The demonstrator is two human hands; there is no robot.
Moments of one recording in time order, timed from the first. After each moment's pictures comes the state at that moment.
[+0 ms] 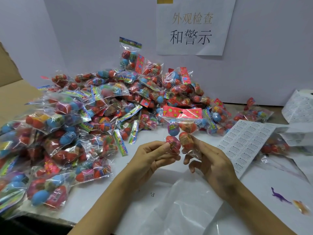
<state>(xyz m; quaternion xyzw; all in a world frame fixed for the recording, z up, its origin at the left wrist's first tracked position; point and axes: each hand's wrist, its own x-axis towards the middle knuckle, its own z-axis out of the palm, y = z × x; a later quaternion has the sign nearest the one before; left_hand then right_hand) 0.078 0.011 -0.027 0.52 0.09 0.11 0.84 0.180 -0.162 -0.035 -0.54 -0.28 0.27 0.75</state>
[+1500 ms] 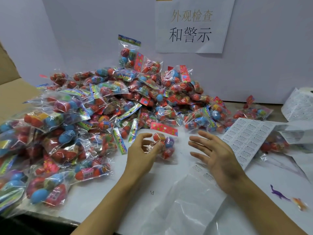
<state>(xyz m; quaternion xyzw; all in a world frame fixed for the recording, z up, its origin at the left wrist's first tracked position) 0.089 0.025 -0.061 0.72 0.26 0.31 0.57 0.200 -0.167 -0.036 -0.55 -0.17 0.23 0.78</state>
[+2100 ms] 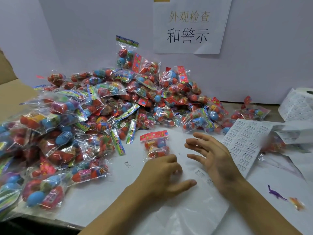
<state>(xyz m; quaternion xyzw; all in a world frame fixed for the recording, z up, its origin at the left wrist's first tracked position) 0.076 -0.018 -0.057 0.96 -0.02 0.19 0.19 0.194 -0.164 -0.033 -0.56 -0.17 0.22 0.78</state>
